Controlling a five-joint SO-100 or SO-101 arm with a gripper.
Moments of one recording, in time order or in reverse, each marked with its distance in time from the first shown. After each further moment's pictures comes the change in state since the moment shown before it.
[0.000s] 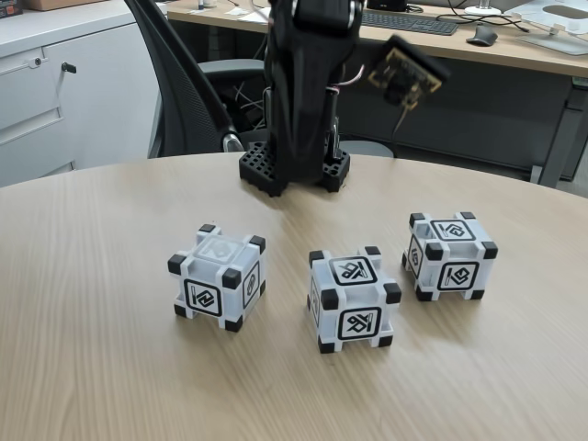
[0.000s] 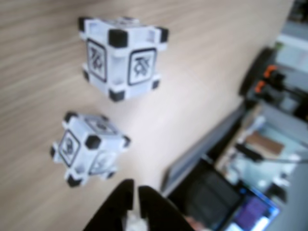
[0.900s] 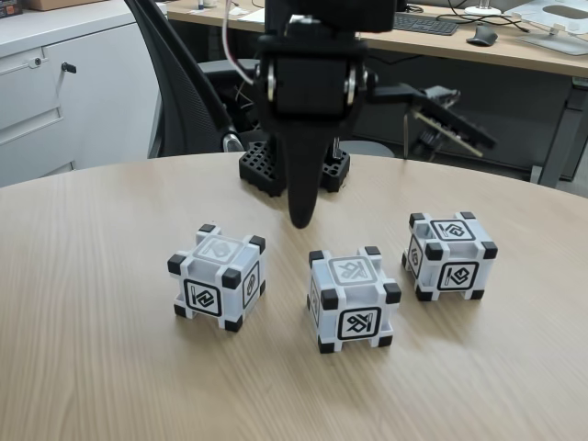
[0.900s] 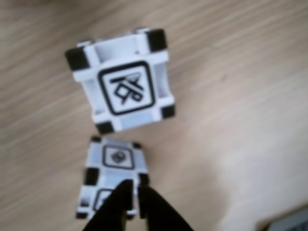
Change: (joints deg) arm 0.1 -70.4 -39.6 3.3 12.9
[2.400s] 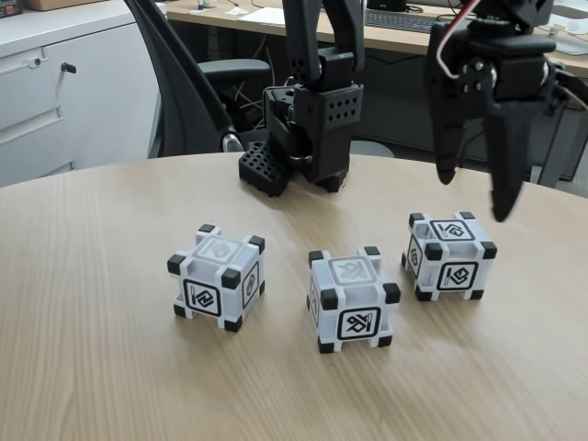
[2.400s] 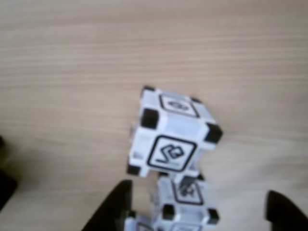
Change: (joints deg) arm -38.9 -0.7 -0.4 7.4 18.5
